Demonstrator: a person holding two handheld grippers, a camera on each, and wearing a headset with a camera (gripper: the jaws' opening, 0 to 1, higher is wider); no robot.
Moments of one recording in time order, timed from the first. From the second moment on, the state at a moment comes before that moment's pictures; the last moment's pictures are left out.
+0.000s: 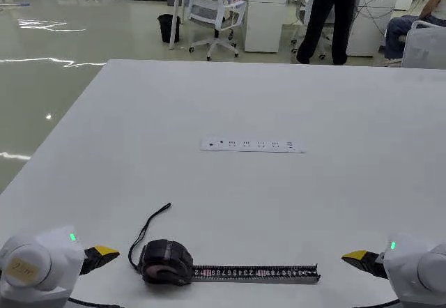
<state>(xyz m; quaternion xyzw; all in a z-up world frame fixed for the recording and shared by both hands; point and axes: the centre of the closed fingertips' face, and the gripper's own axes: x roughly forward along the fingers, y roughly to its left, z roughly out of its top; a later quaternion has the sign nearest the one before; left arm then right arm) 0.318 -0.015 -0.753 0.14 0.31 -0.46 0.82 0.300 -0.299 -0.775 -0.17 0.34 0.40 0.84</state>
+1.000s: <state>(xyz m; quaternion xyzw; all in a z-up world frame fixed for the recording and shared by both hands) 0.304 -0.015 -0.738 0.13 0.30 -0.41 0.85 0.284 -0.293 -0.756 -0.14 0.32 0.35 0.87</state>
